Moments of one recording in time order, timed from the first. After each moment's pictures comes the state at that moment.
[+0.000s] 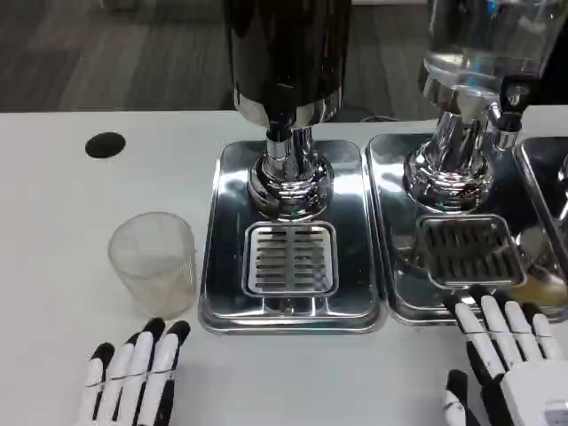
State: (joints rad) left arm 0.63 0.38 -0.36 0.03 0.99 -0.19 0.95; right arm 0.48 -0.44 0.32 -0.03 -1.01 -0.07 -0.66
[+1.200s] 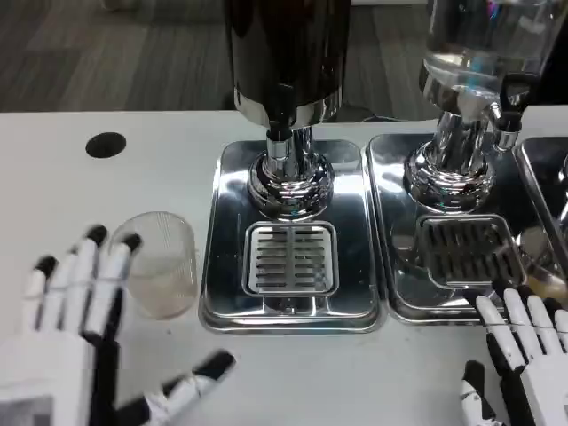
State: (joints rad) left arm 0.53 0.37 -0.19 -0.20 0.95 -0.08 0.78; right arm 0.48 -0.43 0.29 -0.04 -0.98 -0.07 -0.66
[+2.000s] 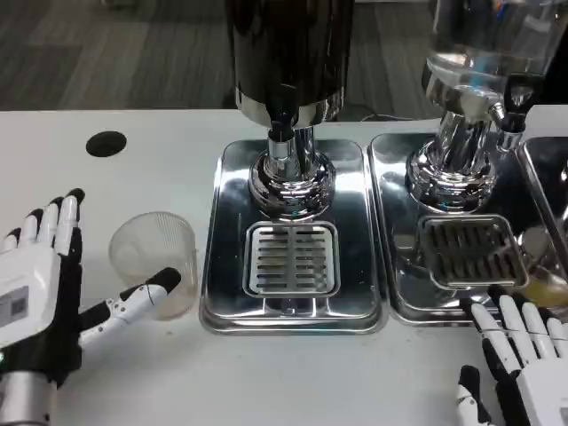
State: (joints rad) left arm 0.17 0.40 -0.06 -0.01 0.79 0.11 0.30; right arm 0.47 -0.43 0.30 0.00 -0.95 -0.09 -0.66
